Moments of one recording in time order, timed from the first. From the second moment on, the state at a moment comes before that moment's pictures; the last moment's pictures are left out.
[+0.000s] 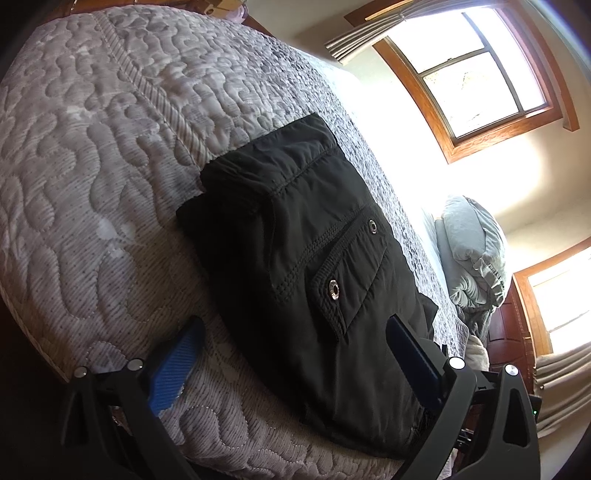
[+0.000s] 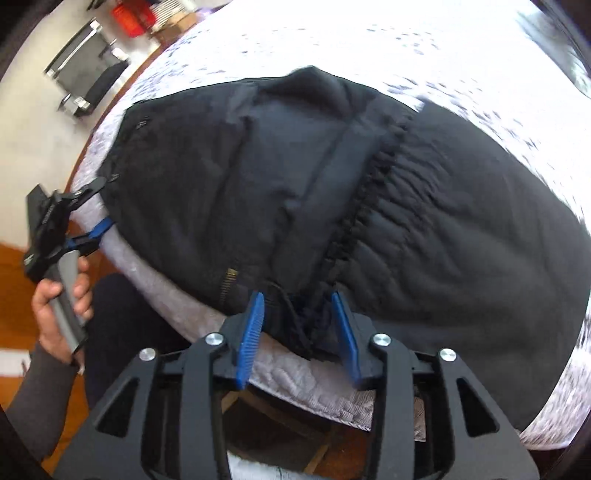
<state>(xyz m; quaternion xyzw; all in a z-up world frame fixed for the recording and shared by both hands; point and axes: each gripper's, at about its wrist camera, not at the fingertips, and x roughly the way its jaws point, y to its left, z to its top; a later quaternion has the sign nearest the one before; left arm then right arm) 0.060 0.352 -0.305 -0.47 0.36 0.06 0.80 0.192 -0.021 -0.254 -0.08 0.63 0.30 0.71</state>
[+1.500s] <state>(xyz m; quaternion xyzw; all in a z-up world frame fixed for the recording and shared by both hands) 0.087 0.435 -0.334 -0.62 0.30 0.06 0.72 0.295 0.431 -0.309 -0.40 0.63 0.58 0.31</state>
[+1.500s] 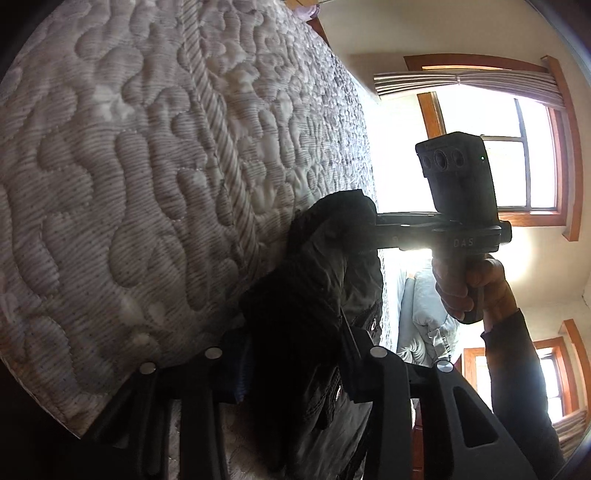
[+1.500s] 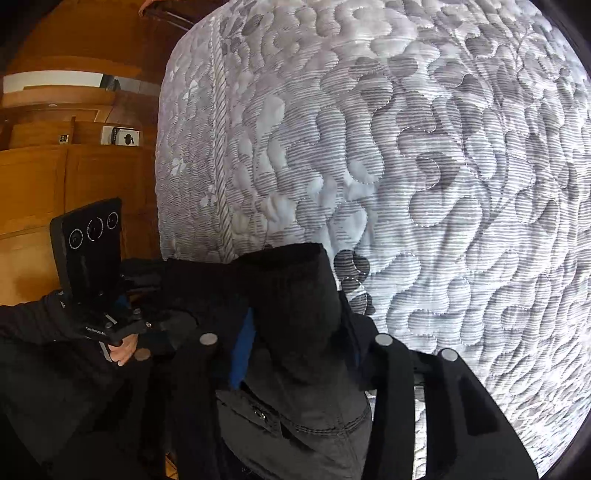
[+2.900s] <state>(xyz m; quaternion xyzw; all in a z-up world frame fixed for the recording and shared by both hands) 0.108 0.252 -0.076 -0.35 0.33 -0.02 0.87 0.254 0.206 -0.034 -0.44 0.48 0.57 0.51</state>
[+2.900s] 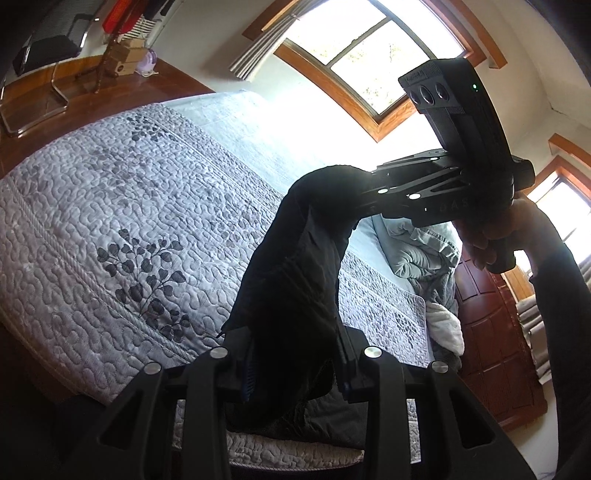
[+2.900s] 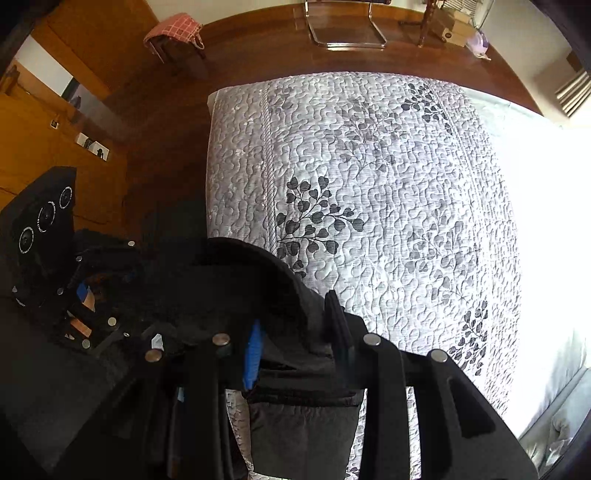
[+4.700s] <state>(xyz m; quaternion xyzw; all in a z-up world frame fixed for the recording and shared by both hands) 0.126 0.047 -0.018 -0.16 0.38 -0.13 0.90 0.228 -0.029 0.011 -0.43 0.43 0.48 0.63</state>
